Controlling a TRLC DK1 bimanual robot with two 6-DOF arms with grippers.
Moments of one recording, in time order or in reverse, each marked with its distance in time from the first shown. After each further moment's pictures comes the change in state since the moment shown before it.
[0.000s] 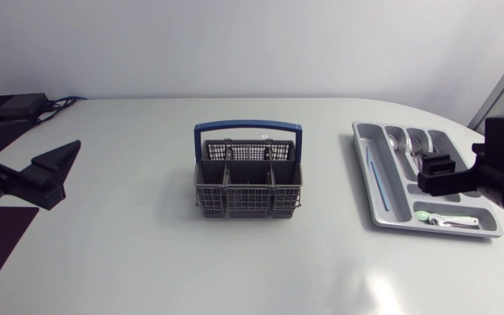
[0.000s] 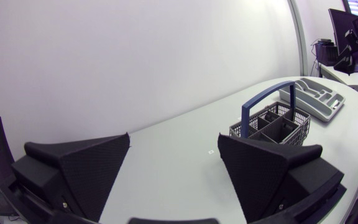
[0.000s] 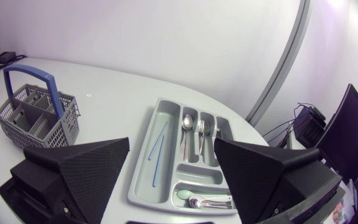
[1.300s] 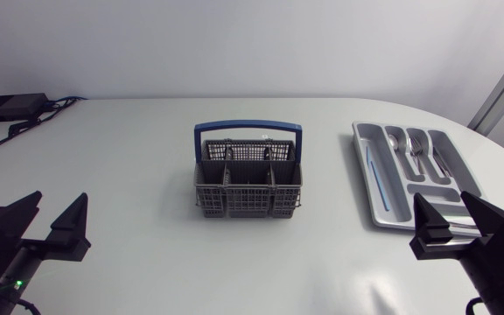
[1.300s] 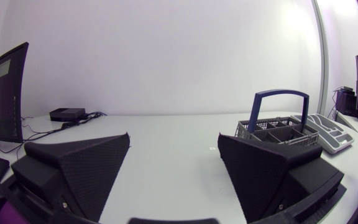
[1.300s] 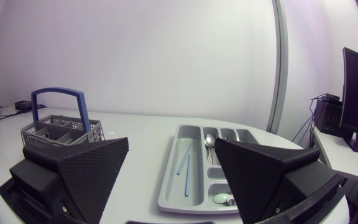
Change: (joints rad) left arm -0.095 -0.515 -0.481 0.095 -0.243 -0.333; right arm -0.109 -0.679 -0.551 0.239 -0.246 0.151
